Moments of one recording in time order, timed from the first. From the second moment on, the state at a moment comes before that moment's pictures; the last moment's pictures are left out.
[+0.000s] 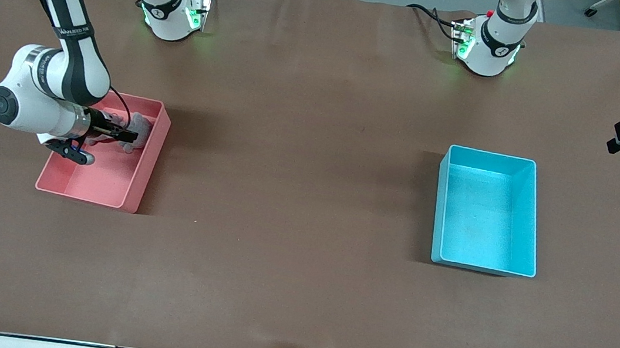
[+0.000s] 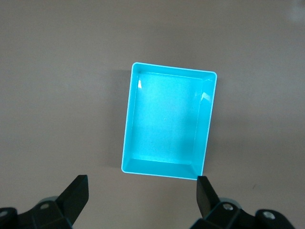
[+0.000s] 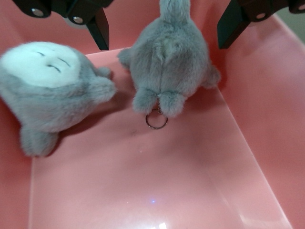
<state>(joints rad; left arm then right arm) 0.22 -0.05 -0.20 -1.56 -0.05 1.58 0.00 -0.02 0.26 -0.06 -2.23 0.16 2.11 0.17</state>
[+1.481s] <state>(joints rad) 0.22 -0.05 -0.20 -1.56 -0.05 1.58 0.00 0.00 0.36 -0.07 -2.16 0.17 2.03 0.17</state>
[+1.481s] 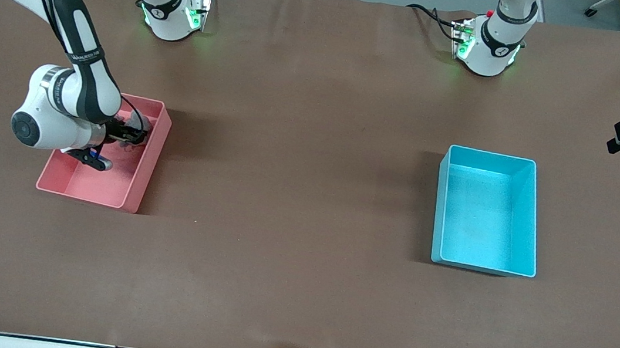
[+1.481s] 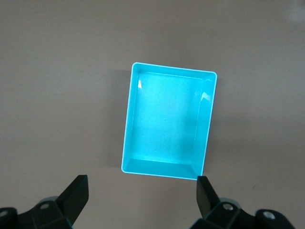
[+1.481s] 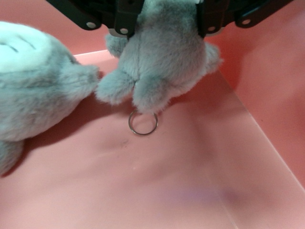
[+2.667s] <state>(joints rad) 0.22 -0.05 -0.20 -1.56 -0.05 1.58 0.00 0.29 0.41 -0.05 -1.63 0.28 1.58 0.82</state>
